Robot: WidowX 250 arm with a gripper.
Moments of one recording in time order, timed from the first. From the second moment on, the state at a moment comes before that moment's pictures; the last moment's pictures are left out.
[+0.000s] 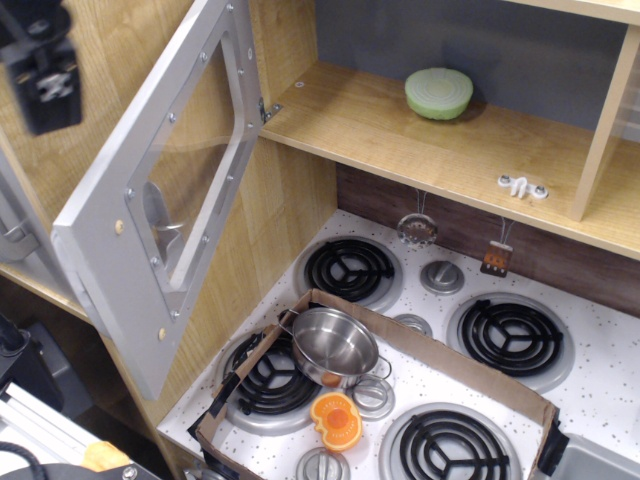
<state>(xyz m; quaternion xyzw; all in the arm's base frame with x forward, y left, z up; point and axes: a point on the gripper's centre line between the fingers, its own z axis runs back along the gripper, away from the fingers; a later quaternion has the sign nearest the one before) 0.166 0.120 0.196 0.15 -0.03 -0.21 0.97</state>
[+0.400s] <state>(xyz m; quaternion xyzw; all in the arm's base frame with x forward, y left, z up) 0.152 0.144 0.165 0.14 -0.04 -0.21 0.97</state>
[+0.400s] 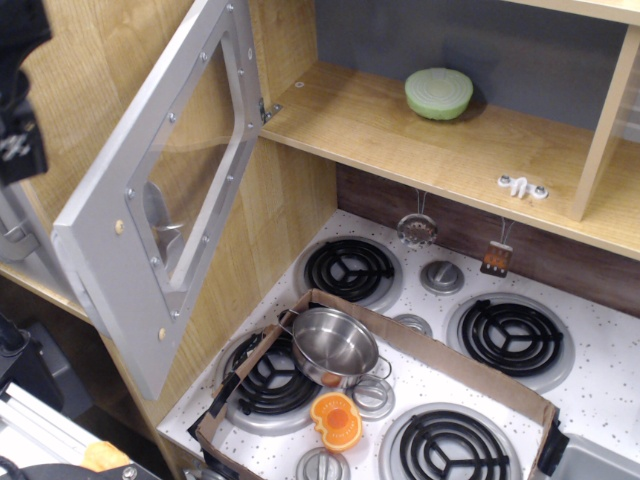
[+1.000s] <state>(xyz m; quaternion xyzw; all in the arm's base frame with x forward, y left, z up) 0.192 0.104 0.138 0.11 -0.11 -0.19 0.97</state>
